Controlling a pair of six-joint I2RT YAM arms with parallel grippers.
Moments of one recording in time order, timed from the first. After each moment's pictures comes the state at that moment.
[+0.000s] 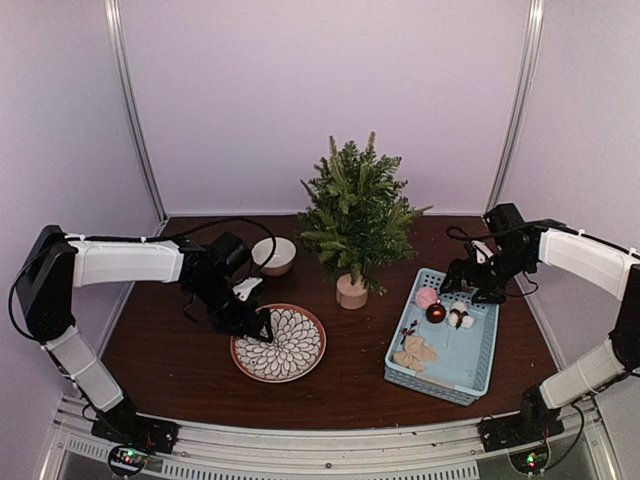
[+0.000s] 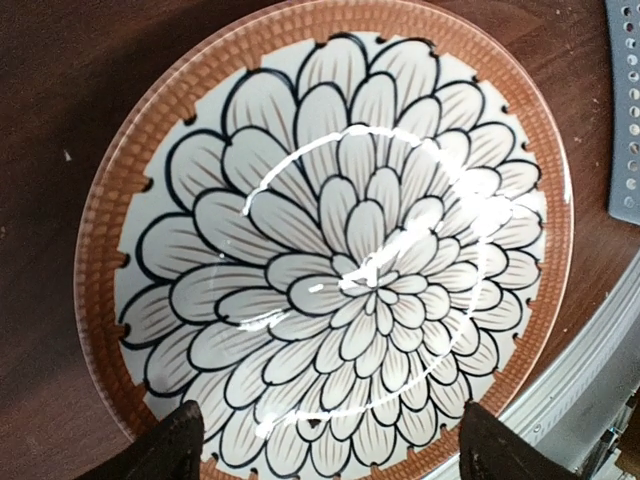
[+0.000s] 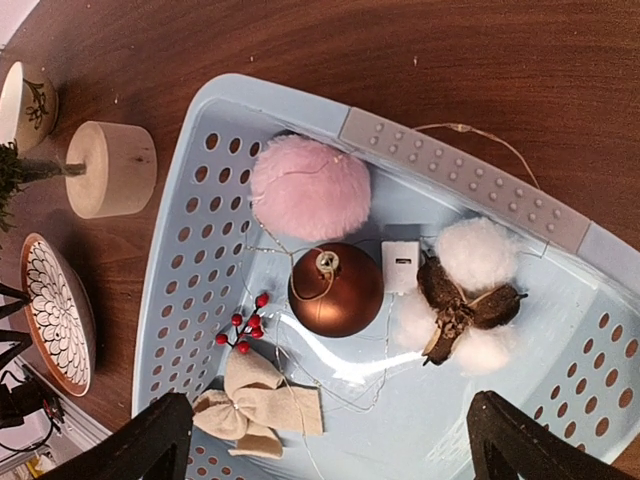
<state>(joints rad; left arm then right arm) -0.67 1.63 1.05 -0.70 0.35 -0.31 0.19 1.36 1.00 -0.80 -0.31 0.35</state>
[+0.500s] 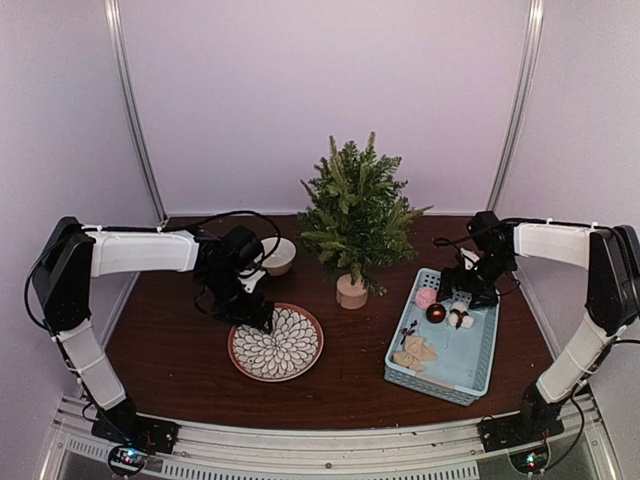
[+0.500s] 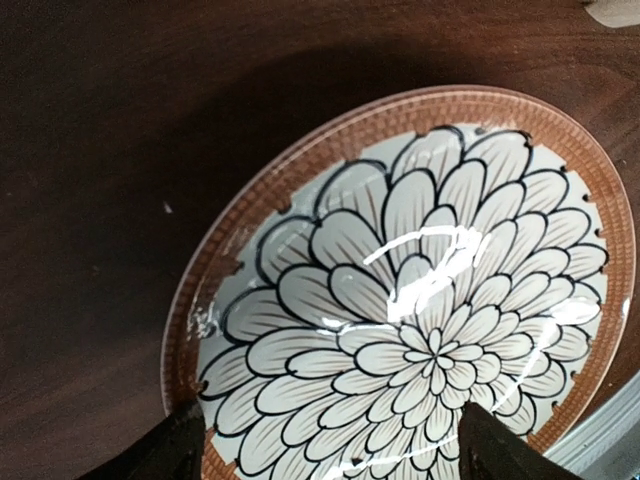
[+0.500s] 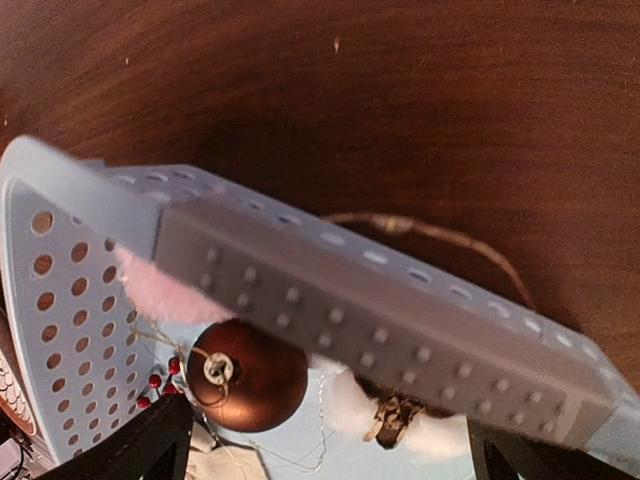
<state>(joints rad) -0.67 1.75 1.19 -0.79 0.17 -0.33 0.19 1.60 1.06 -0.77 -0.22 0.34</state>
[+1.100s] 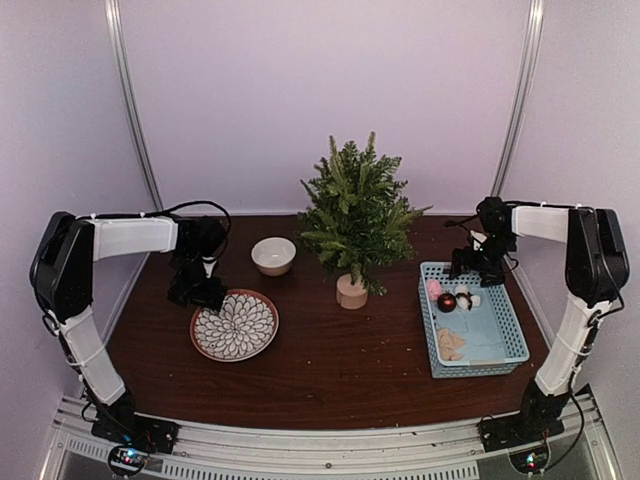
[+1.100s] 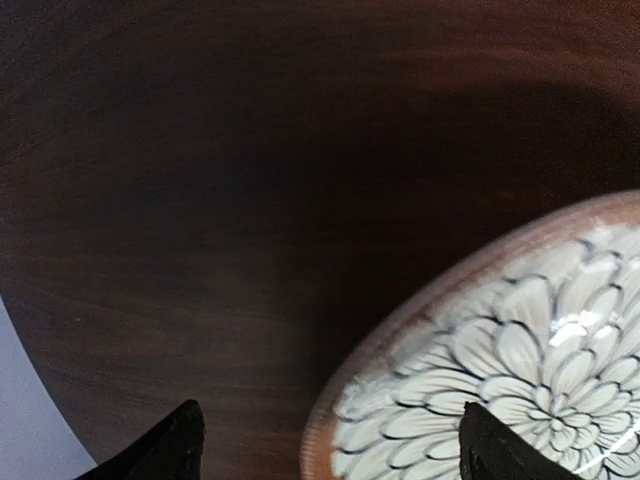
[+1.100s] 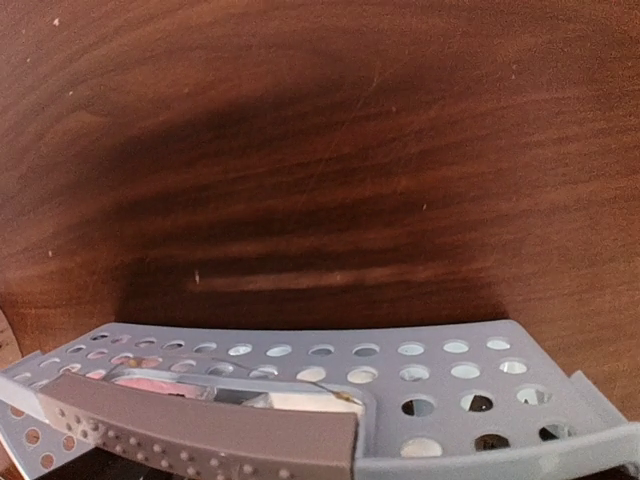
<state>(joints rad) -0.44 1.79 1.23 -0.94 -0.16 -0.31 0.04 1.83 1.30 -0.75 -0.12 0.25</state>
